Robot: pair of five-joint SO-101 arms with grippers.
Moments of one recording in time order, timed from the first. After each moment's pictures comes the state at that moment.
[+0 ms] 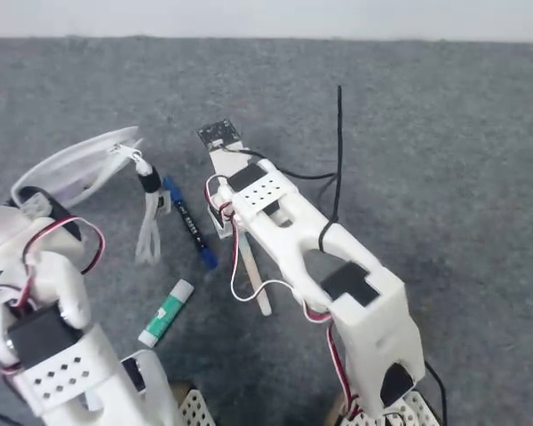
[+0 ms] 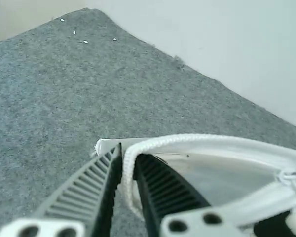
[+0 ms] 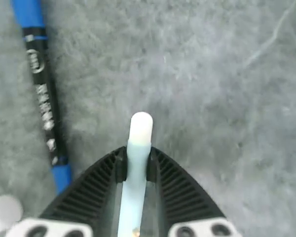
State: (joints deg) left arm -36.0 -65.5 46.5 59.3 16.1; right arm -41.1 27.3 -6.9 64.0 -12.1
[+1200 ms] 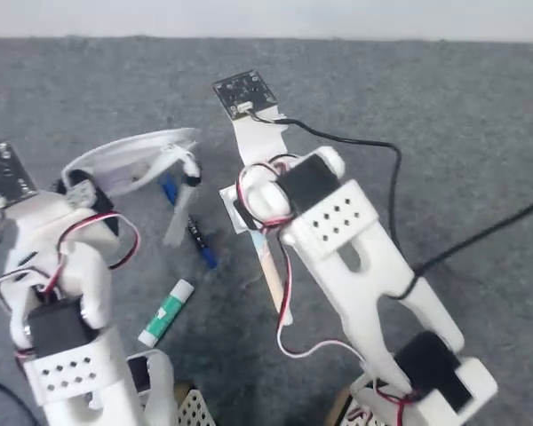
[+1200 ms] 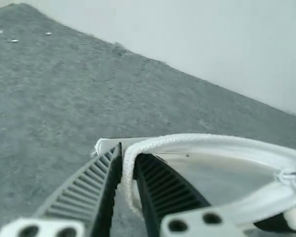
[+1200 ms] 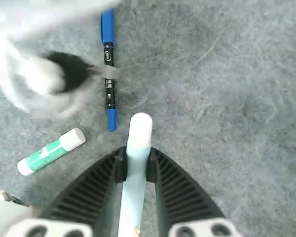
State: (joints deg) left arm -22.3 -65.5 46.5 59.3 16.1; right arm -41.1 -9.2 -6.8 86.6 -12.0
